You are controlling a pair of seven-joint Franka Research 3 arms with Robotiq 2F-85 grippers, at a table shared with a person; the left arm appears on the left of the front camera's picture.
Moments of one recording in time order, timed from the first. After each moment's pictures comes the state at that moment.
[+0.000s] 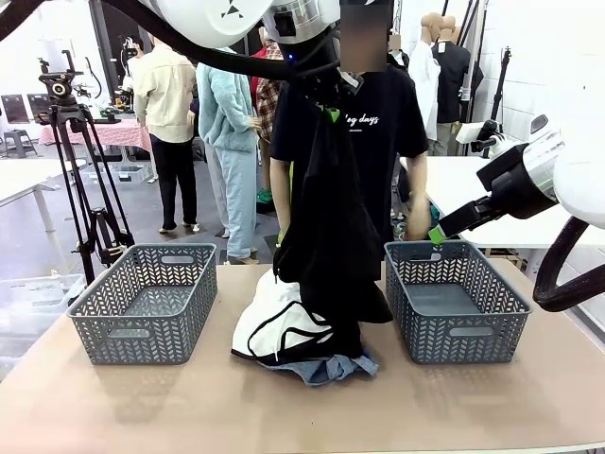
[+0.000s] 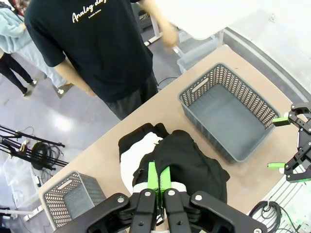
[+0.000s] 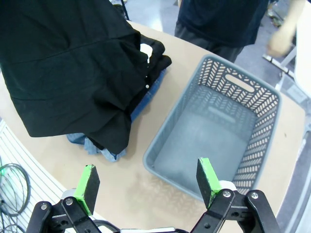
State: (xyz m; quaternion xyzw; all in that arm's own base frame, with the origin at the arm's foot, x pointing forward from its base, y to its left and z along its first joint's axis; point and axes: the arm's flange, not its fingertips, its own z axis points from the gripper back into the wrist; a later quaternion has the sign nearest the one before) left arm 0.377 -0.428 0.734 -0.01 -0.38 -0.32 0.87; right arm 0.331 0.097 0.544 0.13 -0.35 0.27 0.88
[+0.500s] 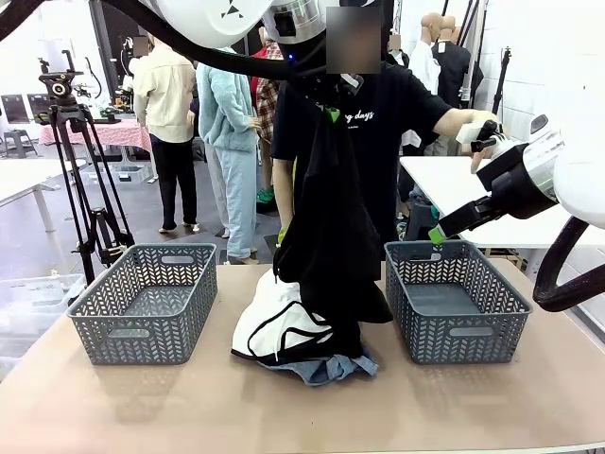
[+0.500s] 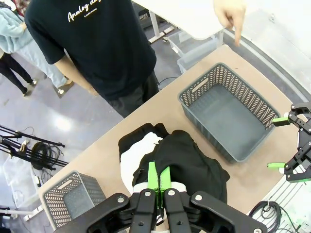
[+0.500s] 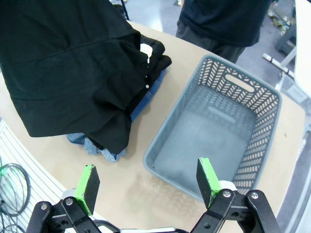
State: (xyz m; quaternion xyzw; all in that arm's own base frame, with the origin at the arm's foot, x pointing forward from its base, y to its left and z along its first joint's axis) left arm 0.377 -0.428 0.734 -0.01 -0.38 -0.32 0.87; right arm 0.331 0.097 0.544 0.13 -0.35 0.27 0.88
